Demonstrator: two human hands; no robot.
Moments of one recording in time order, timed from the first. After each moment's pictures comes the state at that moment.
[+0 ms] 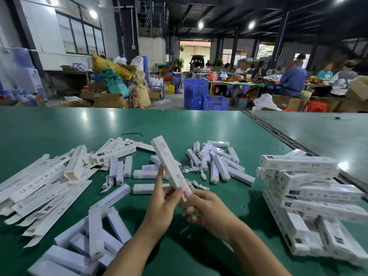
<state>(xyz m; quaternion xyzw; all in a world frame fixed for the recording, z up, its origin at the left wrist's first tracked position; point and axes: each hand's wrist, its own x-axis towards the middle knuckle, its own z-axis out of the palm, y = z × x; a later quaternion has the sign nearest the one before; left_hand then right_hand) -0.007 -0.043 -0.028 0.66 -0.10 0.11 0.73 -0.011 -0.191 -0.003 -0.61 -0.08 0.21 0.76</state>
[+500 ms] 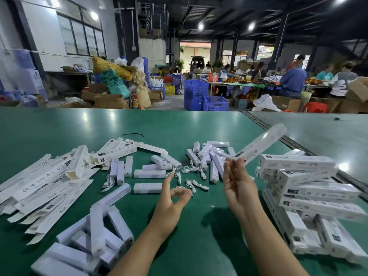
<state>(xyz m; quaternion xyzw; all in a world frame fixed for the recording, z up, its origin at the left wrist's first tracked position) -0.007 -0.052 -0.038 0.72 -0.04 0.06 0.69 0.013 -0.231 0.026 -0.21 0.04 -0.05 0.97</state>
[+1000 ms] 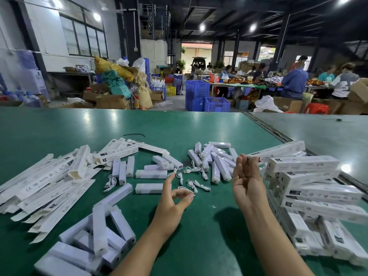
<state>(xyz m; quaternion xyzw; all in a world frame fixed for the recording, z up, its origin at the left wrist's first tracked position) -0.005 -0.052 -0.040 0.73 -0.03 0.06 0.68 0.026 -0.241 0.030 -0.16 0.05 -0.12 0.98</state>
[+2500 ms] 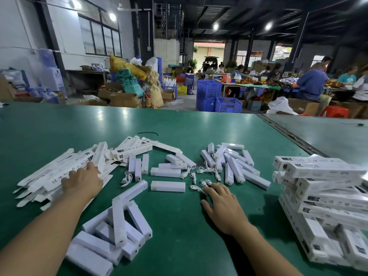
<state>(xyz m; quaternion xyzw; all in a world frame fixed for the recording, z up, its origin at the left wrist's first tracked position) 0.037 0.191 -0.002 0.95 0.29 0.03 -0.01 0.031 -0.200 -0.054 -0.97 -0.17 -0.12 0.14</state>
